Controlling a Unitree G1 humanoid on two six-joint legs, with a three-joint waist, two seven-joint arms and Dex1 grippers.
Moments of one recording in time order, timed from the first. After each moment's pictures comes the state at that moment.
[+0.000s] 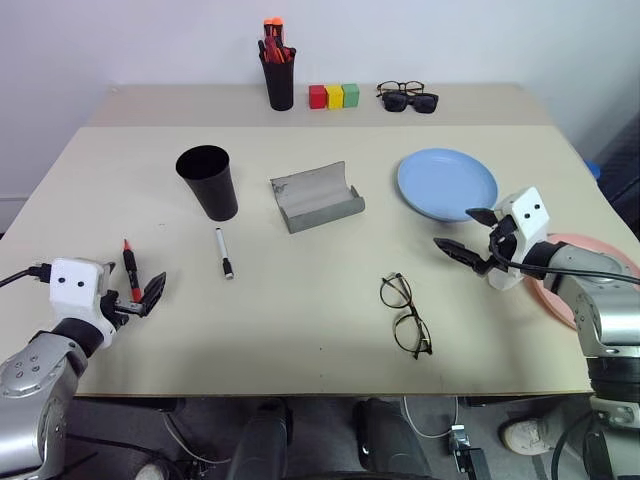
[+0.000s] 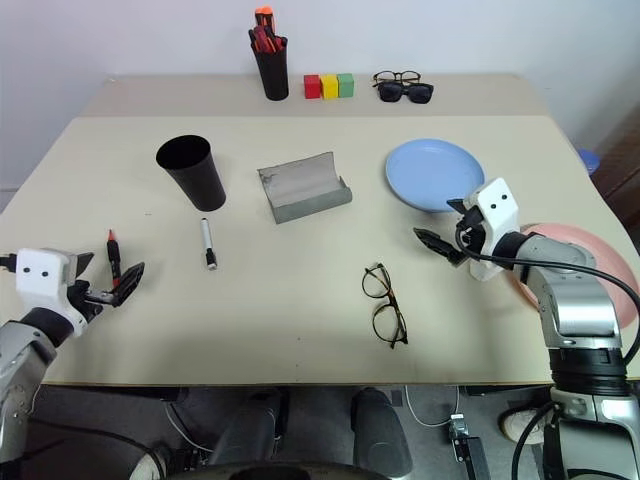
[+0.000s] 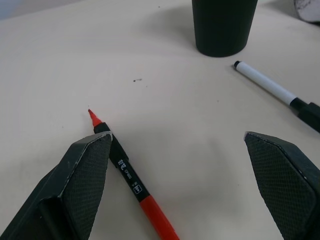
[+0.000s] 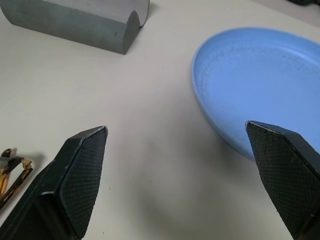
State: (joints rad) left arm 0.20 0.54 0.50 -0.44 -0.36 0.52 -0.41; right arm -0.33 -0.72 -0.17 0.02 0.30 0.44 0.81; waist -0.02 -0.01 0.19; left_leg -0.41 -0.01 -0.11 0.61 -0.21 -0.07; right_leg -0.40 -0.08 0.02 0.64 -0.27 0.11
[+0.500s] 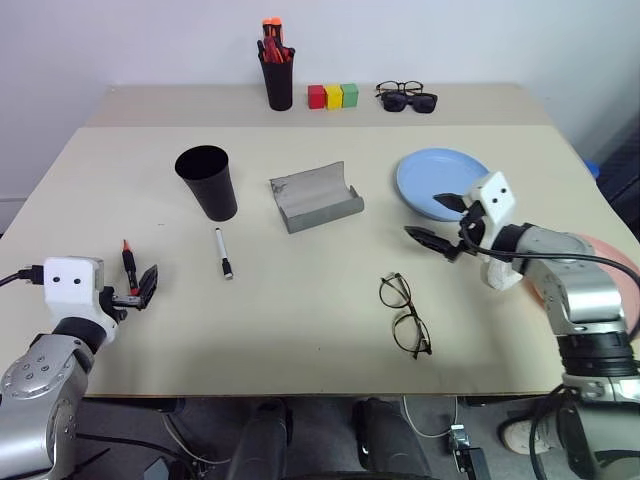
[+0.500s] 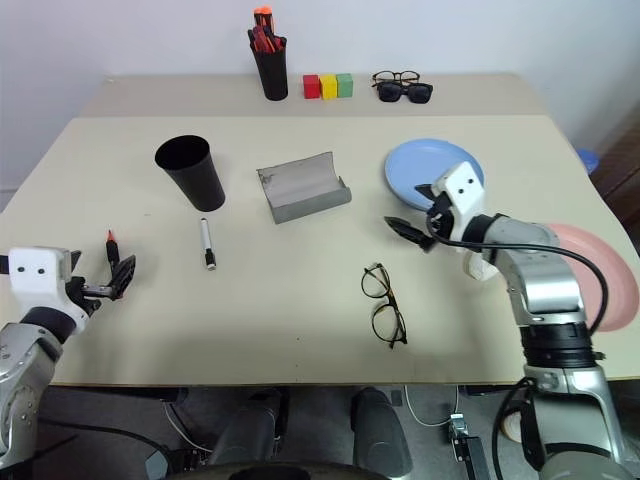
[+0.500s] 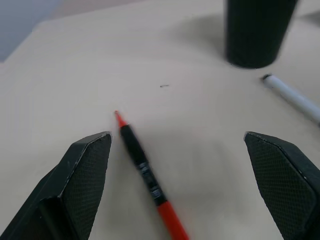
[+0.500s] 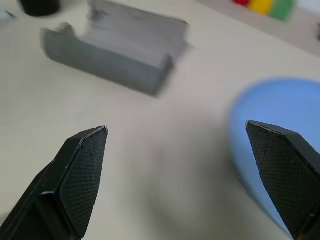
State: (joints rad) left arm 0.16 0.49 0.50 -0.49 -0.33 0.62 -0.22; right arm -0.49 -0.62 -0.02 0.01 0.29 0.43 0.82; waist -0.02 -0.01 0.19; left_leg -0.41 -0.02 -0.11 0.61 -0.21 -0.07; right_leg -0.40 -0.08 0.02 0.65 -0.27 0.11
